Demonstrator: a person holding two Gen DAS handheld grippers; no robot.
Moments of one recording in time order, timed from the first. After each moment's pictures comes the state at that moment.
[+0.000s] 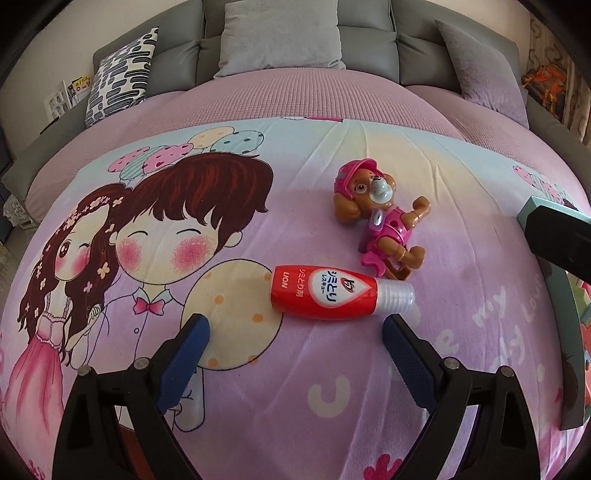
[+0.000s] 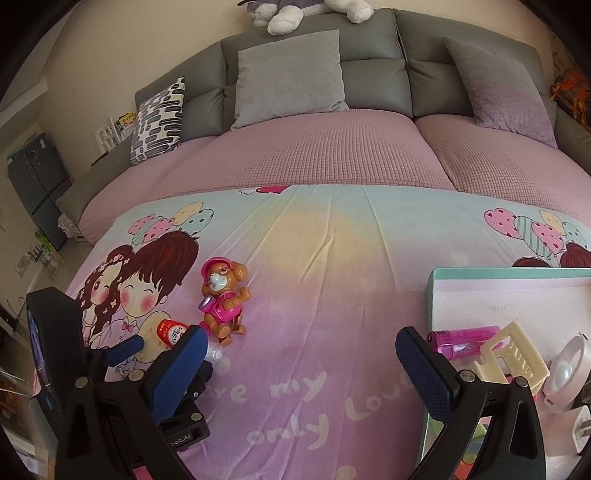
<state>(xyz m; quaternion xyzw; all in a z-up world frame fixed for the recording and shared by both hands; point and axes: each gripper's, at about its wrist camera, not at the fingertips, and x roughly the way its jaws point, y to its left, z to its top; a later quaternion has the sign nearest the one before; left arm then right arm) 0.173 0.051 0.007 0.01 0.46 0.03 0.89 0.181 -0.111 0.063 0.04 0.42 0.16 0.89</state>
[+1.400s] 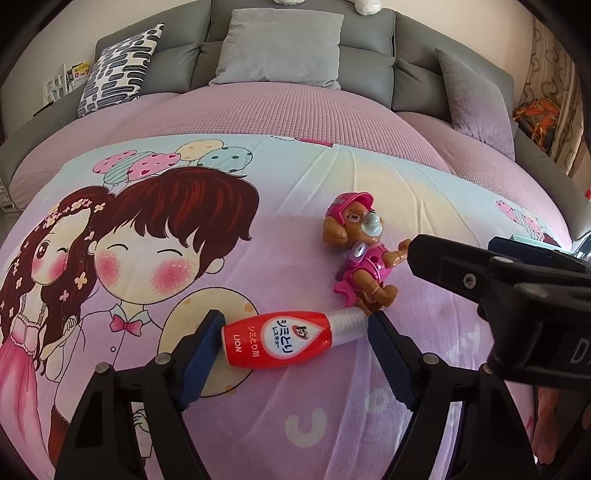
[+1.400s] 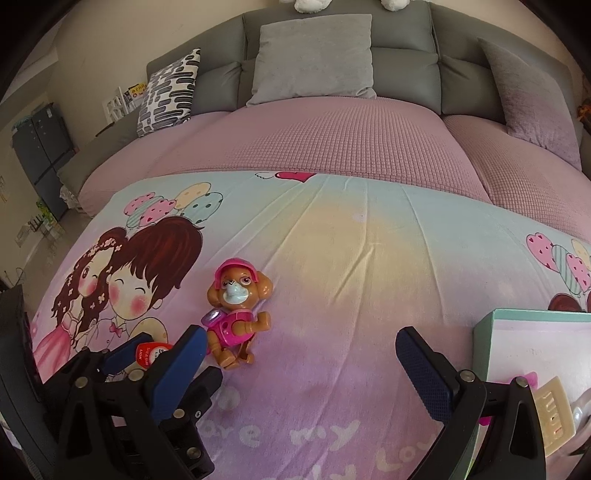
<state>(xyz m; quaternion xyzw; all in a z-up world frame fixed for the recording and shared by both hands) 0.180 0.061 0.014 -0.06 0.43 0.00 0.90 0.220 -0.067 0.045 0.00 0.45 0.17 0.88</state>
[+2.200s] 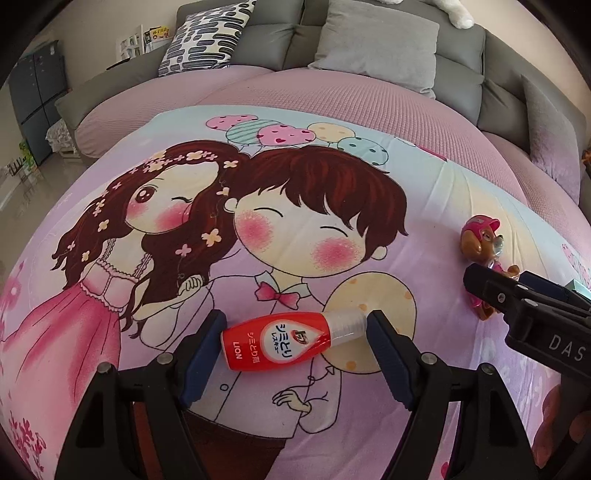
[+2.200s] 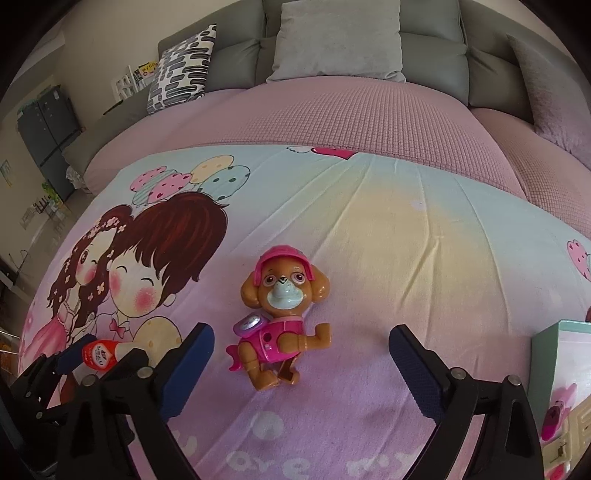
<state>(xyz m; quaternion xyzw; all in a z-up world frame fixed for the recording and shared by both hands) 0.154 0.130 0.012 -0.10 0.45 0.15 0.87 0.232 -0.024 0.023 -0.02 0.47 0.20 0.86</state>
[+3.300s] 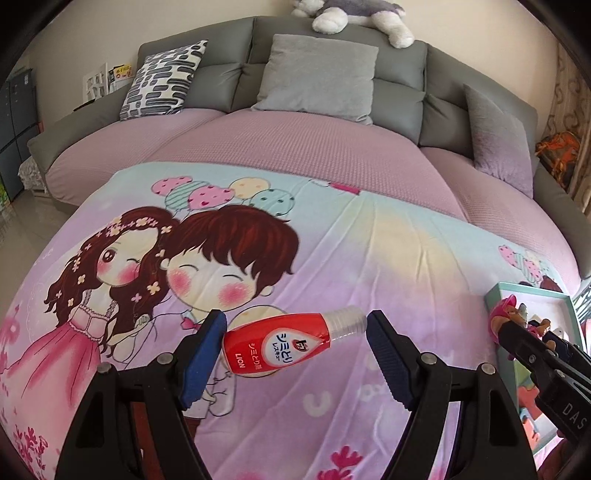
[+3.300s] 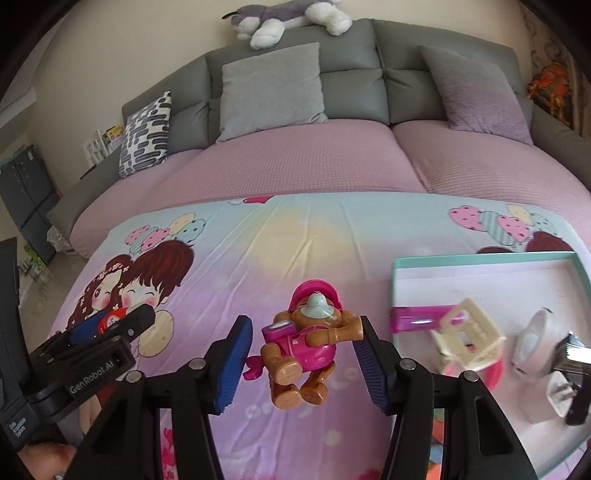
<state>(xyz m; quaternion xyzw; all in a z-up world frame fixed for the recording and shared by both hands) 0.148 0.058 0.077 -0.08 0.39 0.06 0.91 0.142 -0.137 0.089 0.06 0.40 0.10 0.91</state>
